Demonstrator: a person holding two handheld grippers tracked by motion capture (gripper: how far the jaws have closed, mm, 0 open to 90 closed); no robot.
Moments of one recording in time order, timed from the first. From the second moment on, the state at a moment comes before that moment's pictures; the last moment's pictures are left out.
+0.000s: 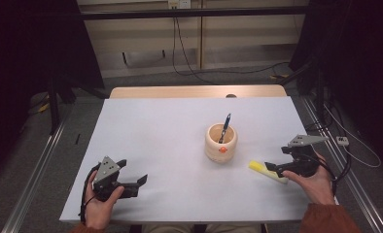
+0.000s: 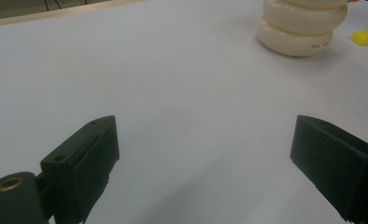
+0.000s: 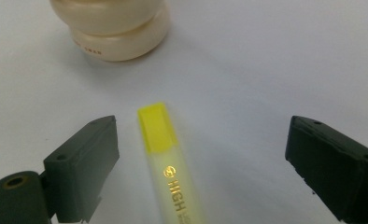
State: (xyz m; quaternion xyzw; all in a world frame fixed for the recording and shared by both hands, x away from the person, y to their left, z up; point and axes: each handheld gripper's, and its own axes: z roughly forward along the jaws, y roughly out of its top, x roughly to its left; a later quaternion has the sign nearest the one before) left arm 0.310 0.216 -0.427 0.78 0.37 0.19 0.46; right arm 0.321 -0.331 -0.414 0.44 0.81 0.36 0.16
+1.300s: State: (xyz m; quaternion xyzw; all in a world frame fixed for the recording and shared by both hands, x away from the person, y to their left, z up) left arm 0.313 0.212 -0.429 0.79 0.36 0.19 0.46; right arm 0.366 -0.284 -0.414 0.39 0.87 0.29 0.10
